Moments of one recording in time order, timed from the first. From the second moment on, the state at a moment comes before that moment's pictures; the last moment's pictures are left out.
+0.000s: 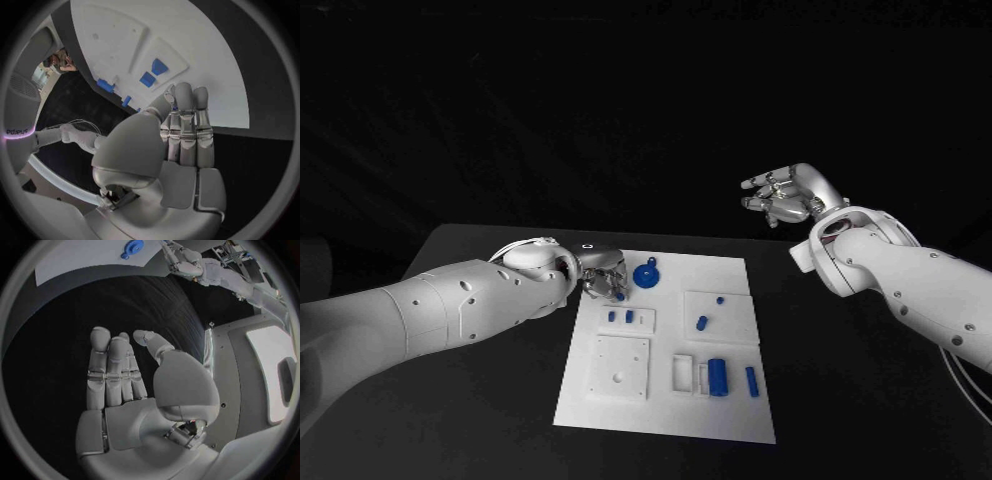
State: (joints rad) left arm 1.28 -0.54 -0.24 1.05 -1.44 -0.14 0.18; left_hand 1.44 0.05 0.16 -0.26 0.08 1.24 0.09 0.06 0.07 1.34 0.02 0.06 0.06 1.44 -0.05 0.67 0.41 0.08 1.29 -0.07 0.20 1.31; right arm 1.00 -0.76 0.40 1.29 -1.16 -0.46 0.05; right_hand 1.18 -0.14 0.36 -0.20 0.67 1.05 0.11 0.06 0.06 1.22 0.00 0.45 0.23 1.38 -0.07 0.79 0.90 0.10 1.46 -0.09 0.32 1.31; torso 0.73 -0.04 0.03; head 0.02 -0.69
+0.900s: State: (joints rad) left arm 1.28 -0.54 -0.24 1.05 -1.44 -0.15 0.18; left_hand 1.44 0.05 0.16 -0.25 0.08 1.24 0.09 0.06 0.07 1.34 0.02 0.06 0.06 1.44 -0.05 0.67 0.41 0.08 1.29 -0.07 0.20 1.31; right arm 1.00 -0.76 0.40 1.29 -1.16 -0.44 0.05; right_hand 1.18 -0.14 0.36 -0.21 0.67 1.05 0.11 0.06 0.06 1.22 0.00 0.45 0.21 1.38 -0.07 0.79 0.89 0.10 1.47 -0.09 0.31 1.31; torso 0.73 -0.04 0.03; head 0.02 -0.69
